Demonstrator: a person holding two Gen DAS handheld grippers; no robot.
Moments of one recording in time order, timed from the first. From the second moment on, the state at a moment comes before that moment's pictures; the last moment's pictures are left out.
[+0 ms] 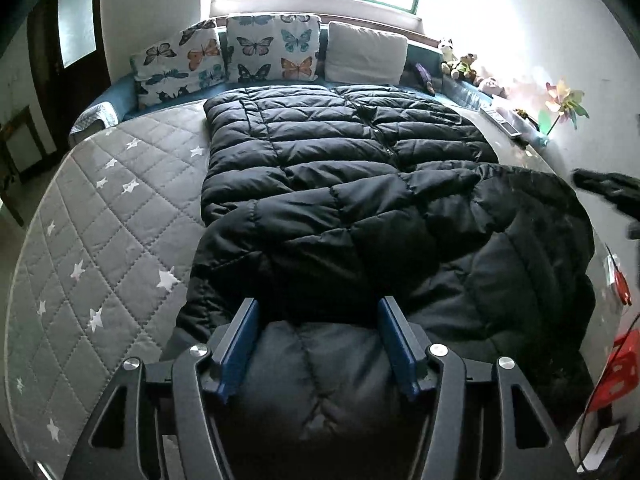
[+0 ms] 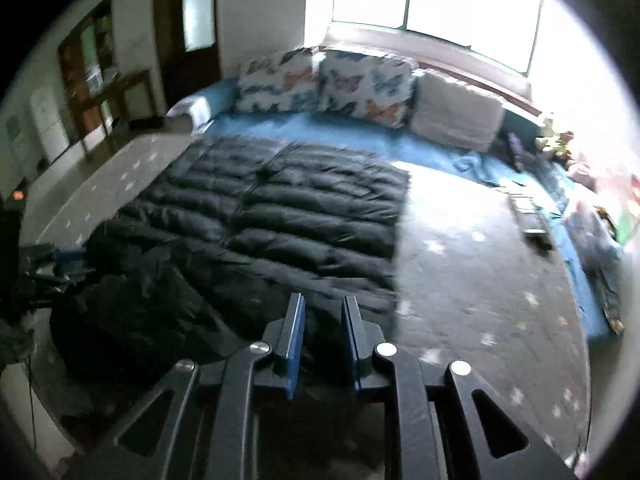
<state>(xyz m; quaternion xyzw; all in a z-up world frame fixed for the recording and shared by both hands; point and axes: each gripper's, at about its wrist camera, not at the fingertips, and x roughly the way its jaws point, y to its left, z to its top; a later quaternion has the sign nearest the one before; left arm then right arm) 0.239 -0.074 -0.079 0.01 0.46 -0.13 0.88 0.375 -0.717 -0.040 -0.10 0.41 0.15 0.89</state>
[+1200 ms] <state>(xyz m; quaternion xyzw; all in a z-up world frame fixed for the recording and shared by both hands) 0.233 -0.158 -0.044 0.03 0.46 -0.22 0.86 0.356 -0.690 -0.056 -0.14 0.43 0.19 0.87</state>
